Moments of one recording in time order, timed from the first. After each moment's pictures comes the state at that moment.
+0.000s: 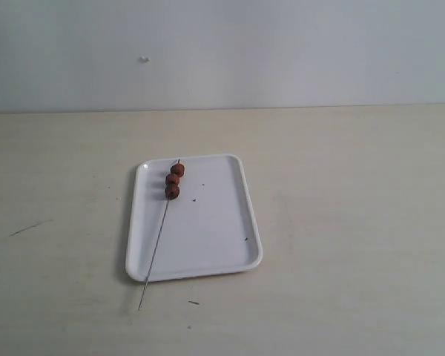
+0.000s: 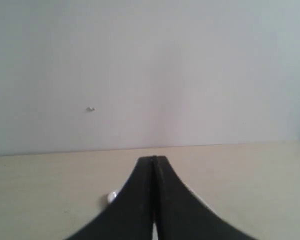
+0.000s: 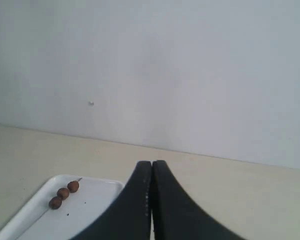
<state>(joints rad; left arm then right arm) -0.45 0.38 -0.08 -0.11 -0.26 -0.08 0.19 0.42 -0.33 0.34 0.07 -0.30</state>
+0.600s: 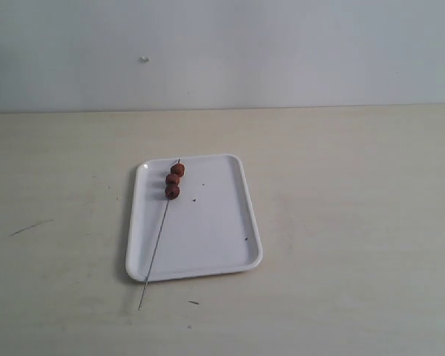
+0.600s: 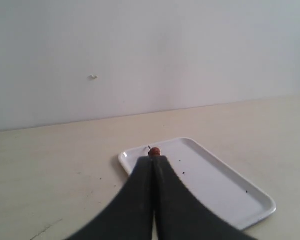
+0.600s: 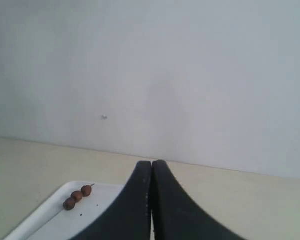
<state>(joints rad) -0.45 0.23 0.00 -0.11 -0.10 0.02 0.19 0.03 -0.15 0.34 0.17 -0.30</state>
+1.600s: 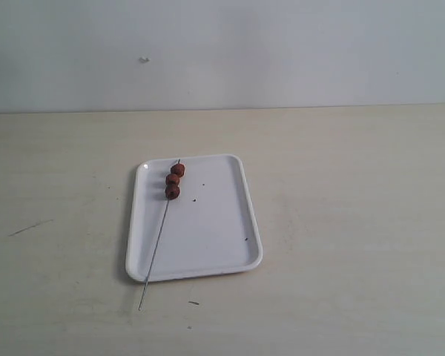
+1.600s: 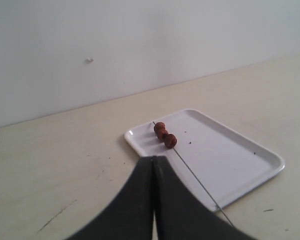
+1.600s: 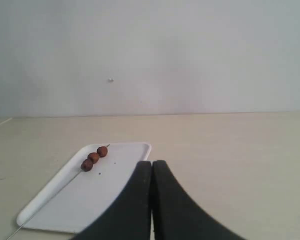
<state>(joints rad) -0.45 0.14 0.00 -0.11 0.07 0.15 0.19 0.01 0.00 0.45 0.16 -0.27</state>
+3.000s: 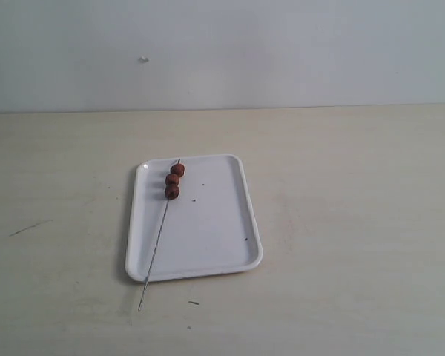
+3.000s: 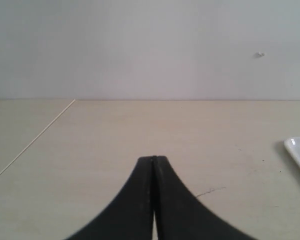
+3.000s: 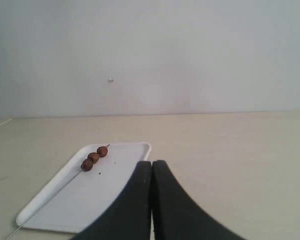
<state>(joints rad) 0.14 0.05 0.00 -0.11 0.15 0.14 0.18 0.01 0.00 0.45 0.16 -0.26</state>
